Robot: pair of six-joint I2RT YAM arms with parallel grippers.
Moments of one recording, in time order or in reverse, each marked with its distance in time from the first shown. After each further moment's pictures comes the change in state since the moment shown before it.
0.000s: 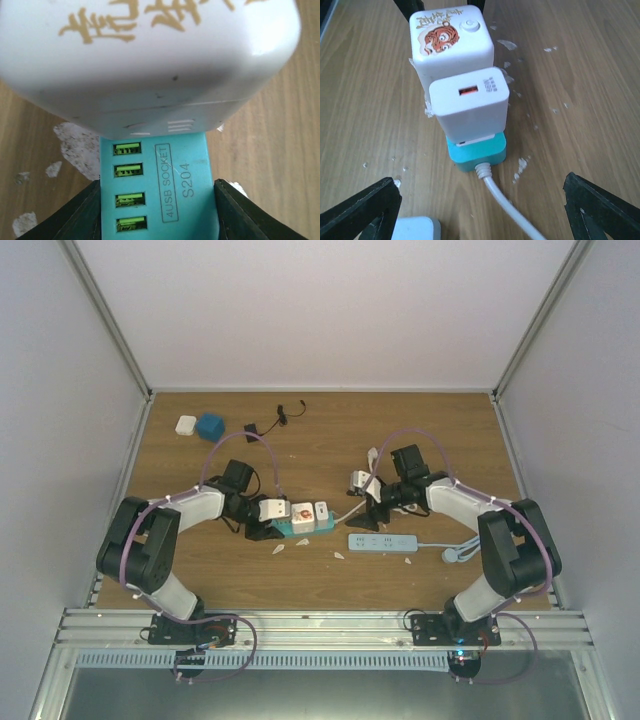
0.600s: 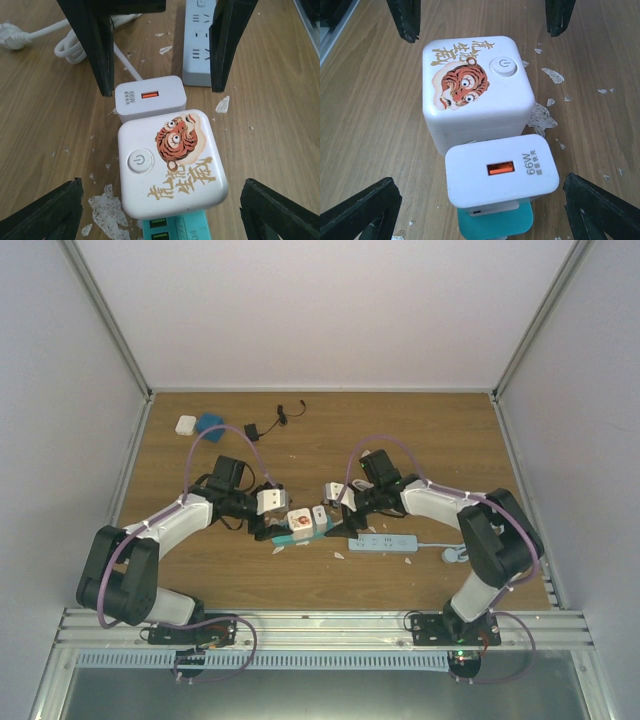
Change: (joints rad) left arm 0.011 -0.199 -0.037 0.068 0.211 -0.116; right arm 0.197 0.097 0.054 0.090 0.037 0.008
